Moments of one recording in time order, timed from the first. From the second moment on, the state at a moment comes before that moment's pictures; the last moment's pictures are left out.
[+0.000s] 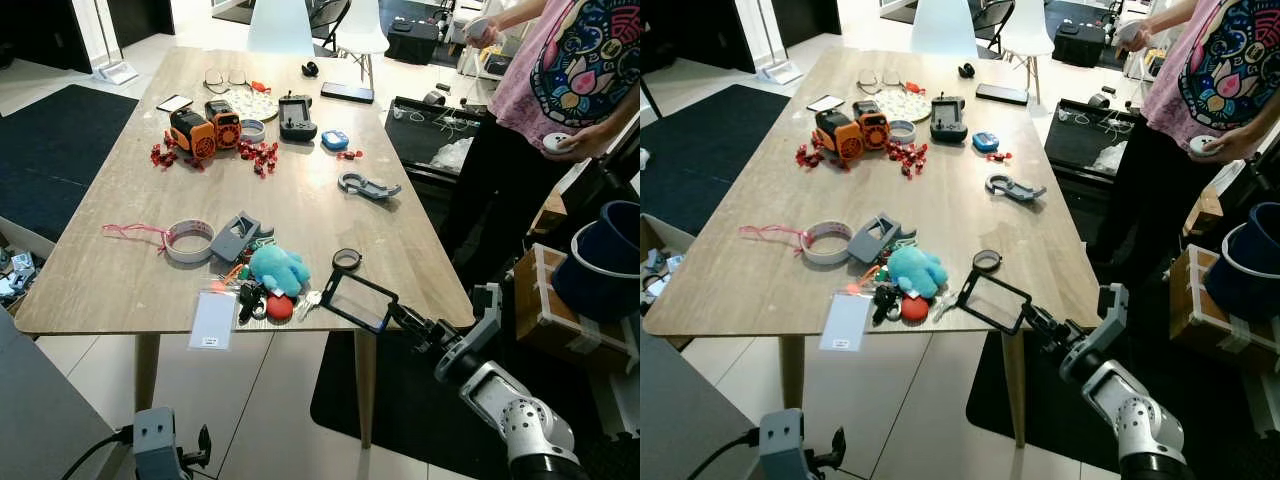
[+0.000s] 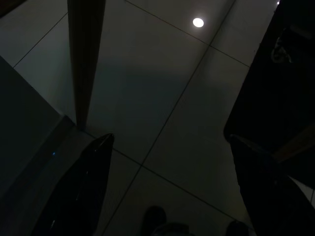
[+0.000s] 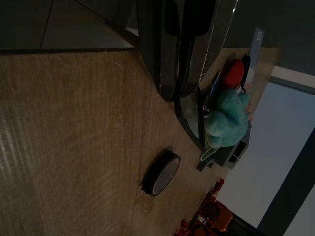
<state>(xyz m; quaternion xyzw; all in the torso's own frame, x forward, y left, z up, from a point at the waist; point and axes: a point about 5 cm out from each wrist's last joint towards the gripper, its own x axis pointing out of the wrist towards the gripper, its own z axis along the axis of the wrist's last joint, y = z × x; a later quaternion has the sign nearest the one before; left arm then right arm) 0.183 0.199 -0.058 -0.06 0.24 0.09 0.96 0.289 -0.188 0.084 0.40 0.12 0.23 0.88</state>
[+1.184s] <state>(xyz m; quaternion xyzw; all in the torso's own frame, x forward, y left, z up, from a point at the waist) 0.180 0.199 -0.059 -0.06 0.24 0.09 0.96 0.290 -0.186 0.142 0.50 -0.02 0.32 0.80</state>
